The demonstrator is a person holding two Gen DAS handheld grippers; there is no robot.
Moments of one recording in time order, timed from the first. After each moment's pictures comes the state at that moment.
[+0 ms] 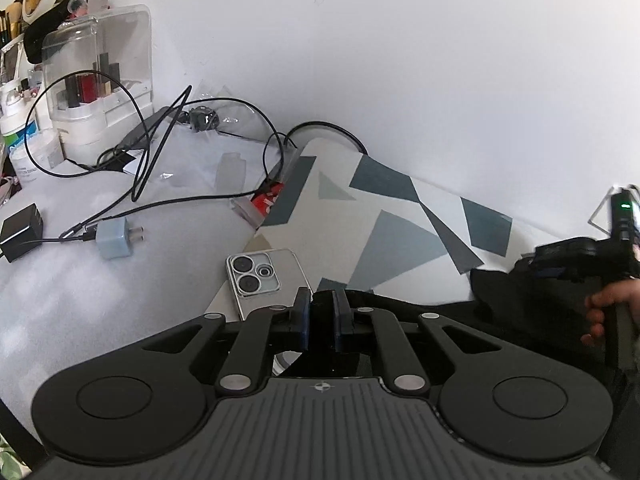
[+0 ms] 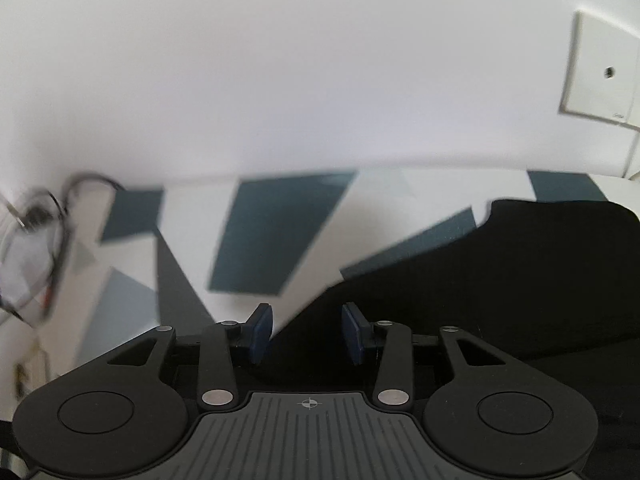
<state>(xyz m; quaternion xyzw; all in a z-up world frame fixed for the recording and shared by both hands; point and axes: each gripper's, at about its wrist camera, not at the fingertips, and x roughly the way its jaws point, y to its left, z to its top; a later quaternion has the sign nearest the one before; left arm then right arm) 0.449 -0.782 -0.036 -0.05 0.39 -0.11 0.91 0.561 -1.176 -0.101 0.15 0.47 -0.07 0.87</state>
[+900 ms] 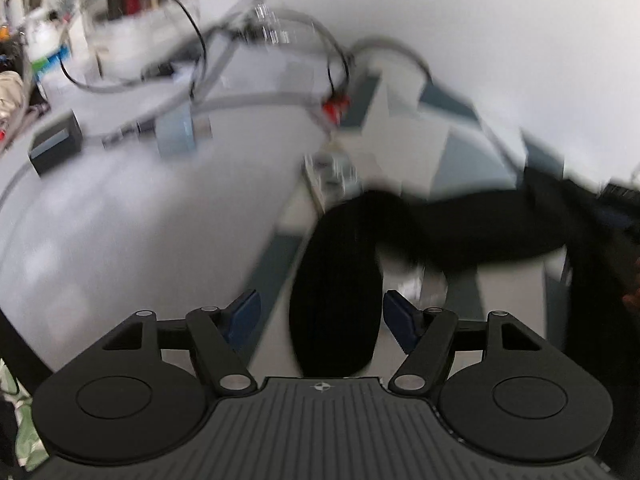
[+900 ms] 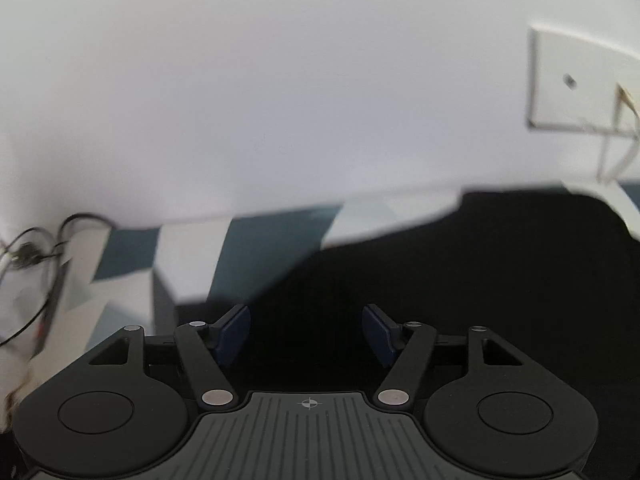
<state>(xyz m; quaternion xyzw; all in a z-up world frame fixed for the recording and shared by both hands) 0.436 -0.735 -0.092 -0.03 0.49 -0.07 0.87 0.500 -1.177 -0.093 0.19 0.37 -0.09 0.90</state>
